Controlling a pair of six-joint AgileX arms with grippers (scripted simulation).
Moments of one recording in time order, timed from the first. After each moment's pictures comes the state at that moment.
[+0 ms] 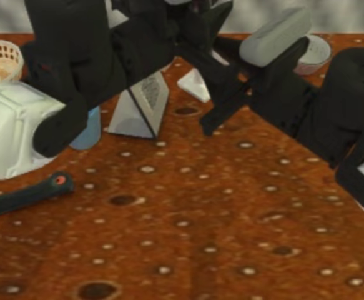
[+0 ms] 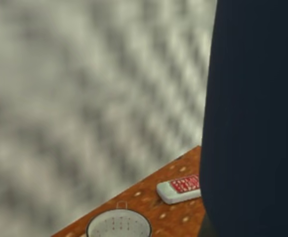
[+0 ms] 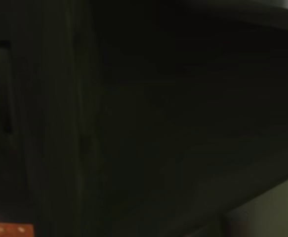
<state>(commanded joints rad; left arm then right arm) -0.60 1.54 0.95 0.57 0.29 0.01 0.63 1.59 0.77 0.87 -0.15 0.03</state>
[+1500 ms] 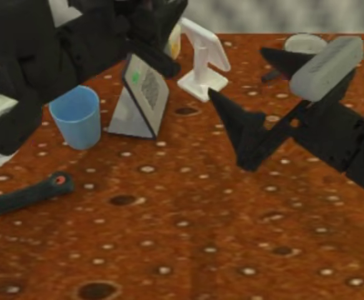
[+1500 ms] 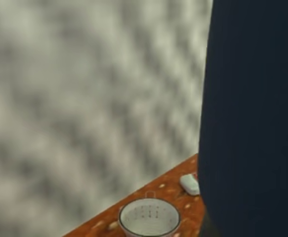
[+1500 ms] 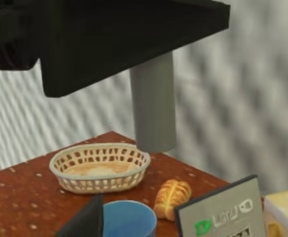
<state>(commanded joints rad) -0.46 1.46 0.88 0.56 0.40 0.01 0.59 1.36 0.55 0.85 -0.19 0.03</state>
